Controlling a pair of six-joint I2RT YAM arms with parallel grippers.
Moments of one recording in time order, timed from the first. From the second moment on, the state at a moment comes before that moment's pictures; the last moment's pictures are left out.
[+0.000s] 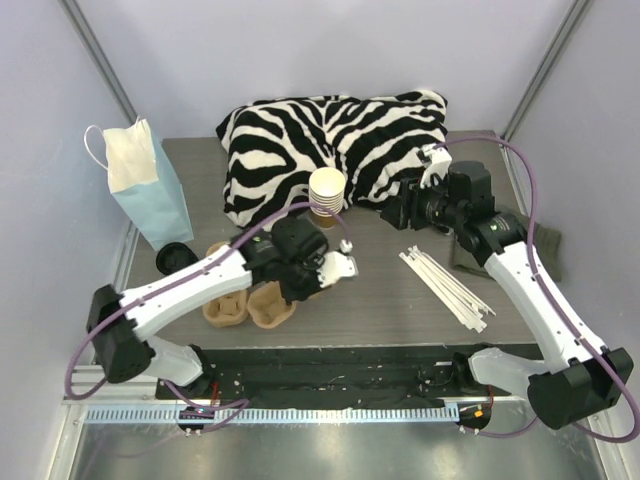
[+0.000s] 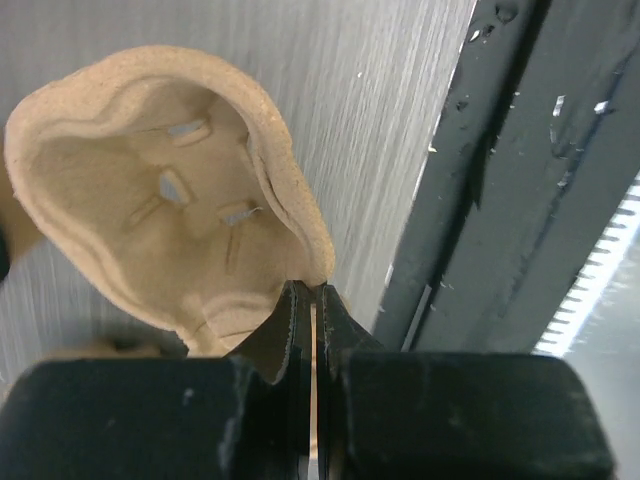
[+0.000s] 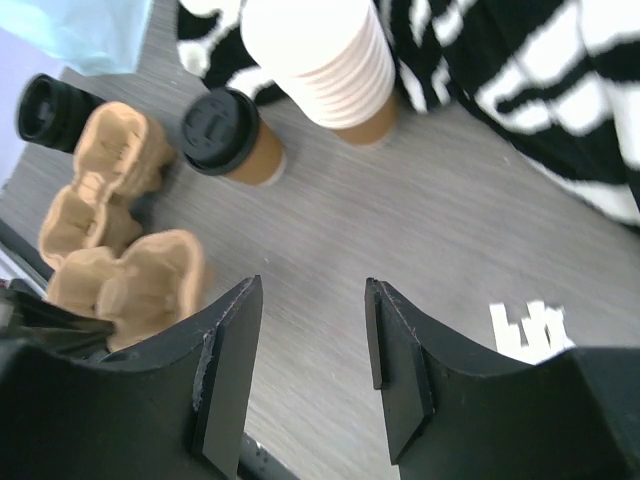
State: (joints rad) left arm -0.93 1.37 1.26 -1.01 0.16 0.36; right arm 0.33 1.14 1.15 -0.49 -0.36 0.21
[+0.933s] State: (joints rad) left arm -0.98 1.14 0.76 -0.92 0.23 1.55; right arm 0.30 1.14 1.06 -0.61 -0.34 0.21
